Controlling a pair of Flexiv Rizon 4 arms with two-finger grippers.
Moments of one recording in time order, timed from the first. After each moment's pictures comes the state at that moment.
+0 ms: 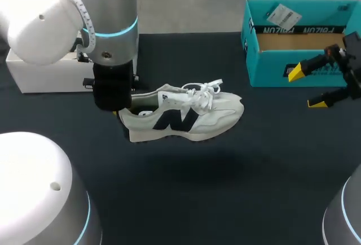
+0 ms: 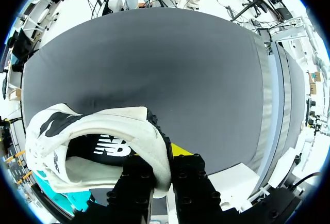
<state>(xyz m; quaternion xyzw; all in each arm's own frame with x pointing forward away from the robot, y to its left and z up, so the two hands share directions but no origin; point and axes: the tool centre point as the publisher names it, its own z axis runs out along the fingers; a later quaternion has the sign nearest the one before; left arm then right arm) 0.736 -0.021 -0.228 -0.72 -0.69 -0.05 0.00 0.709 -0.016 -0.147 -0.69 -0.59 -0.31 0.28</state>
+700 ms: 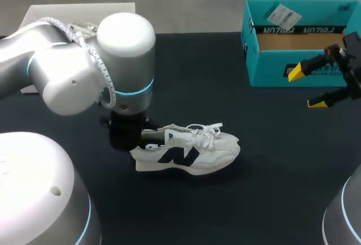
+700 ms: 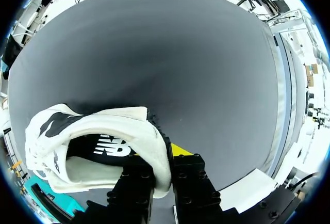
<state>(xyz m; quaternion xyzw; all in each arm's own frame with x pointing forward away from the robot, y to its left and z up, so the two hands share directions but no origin) 0.731 -0.028 -0.347 -0.73 -0.67 -0.08 0.01 0.709 -0.016 -0.147 -0.69 -0.59 -0.31 0.28</state>
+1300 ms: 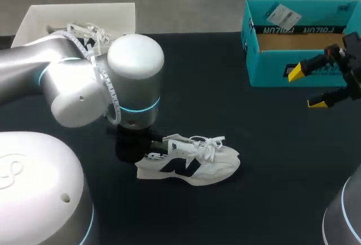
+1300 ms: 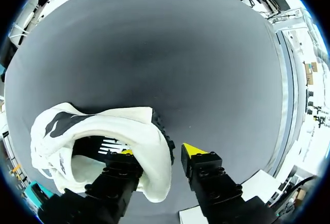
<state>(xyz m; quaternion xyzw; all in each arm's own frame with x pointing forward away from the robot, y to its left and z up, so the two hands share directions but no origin) 0.720 -0.038 -0.371 -0.74 -0.67 -0.08 0.01 0.709 -0.016 -0.147 -0.69 -0.59 -0.31 0.28</state>
